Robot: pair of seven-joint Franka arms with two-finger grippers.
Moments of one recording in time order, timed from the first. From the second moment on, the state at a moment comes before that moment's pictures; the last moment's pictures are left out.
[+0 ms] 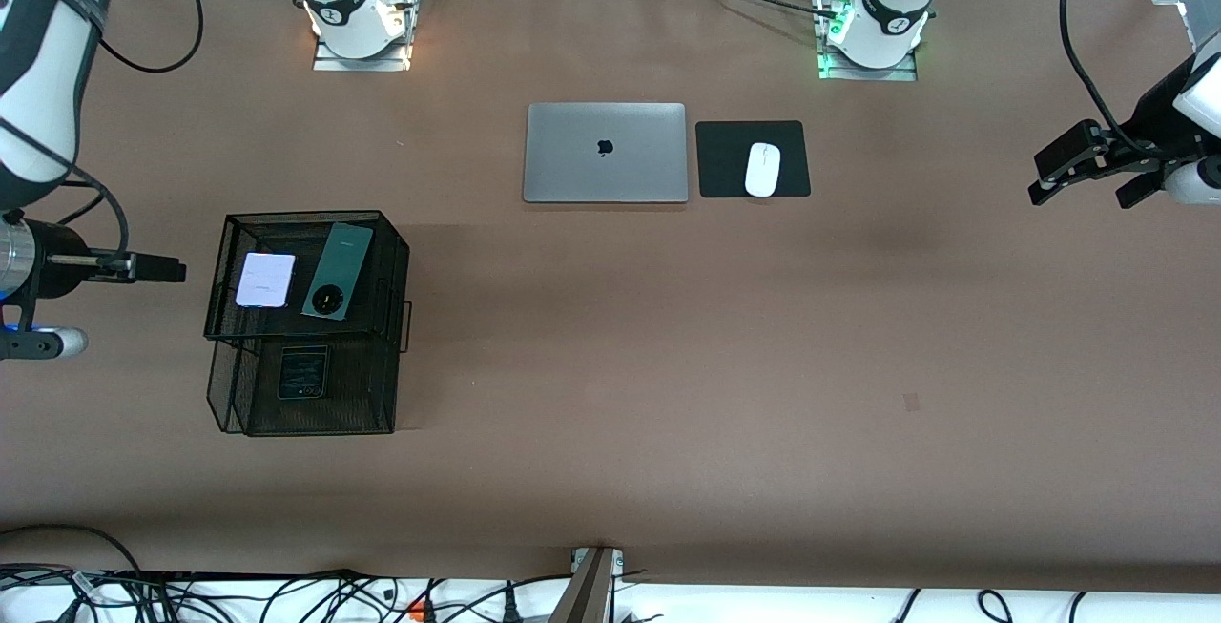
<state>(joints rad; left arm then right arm) 0.08 0.06 -0.13 -1.47 -0.04 1.62 -0.07 0.11 0.56 -0.20 -0.98 0.05 1.32 -0.05</state>
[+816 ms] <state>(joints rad) 0.08 0.06 -0.14 -1.47 -0.04 1.60 0.01 -0.10 0.28 0.15 -1.42 -0.06 1.66 0.16</state>
